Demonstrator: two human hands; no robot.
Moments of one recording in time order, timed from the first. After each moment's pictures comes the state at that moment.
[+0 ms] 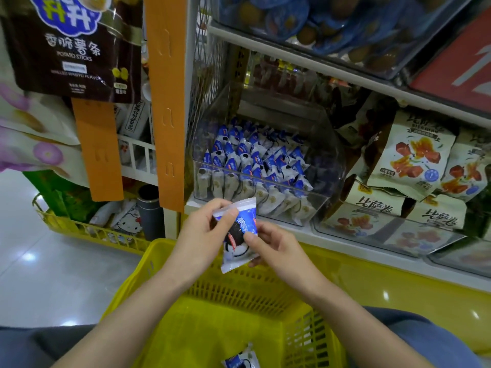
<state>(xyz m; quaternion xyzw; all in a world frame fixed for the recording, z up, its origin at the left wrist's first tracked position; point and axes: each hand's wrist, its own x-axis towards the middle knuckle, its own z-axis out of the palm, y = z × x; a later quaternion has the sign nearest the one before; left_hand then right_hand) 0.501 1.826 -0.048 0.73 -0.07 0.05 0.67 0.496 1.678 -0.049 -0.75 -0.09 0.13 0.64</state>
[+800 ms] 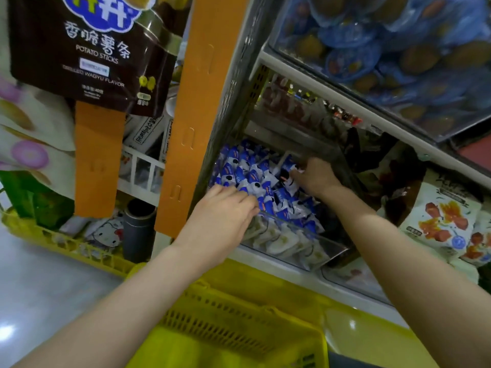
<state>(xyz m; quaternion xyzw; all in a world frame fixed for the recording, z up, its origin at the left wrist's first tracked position) 0.577 1.843 -0.032 0.92 -0.23 0.25 0.21 0.707 1.651 0.022 -0.99 0.02 -0.08 0.12</state>
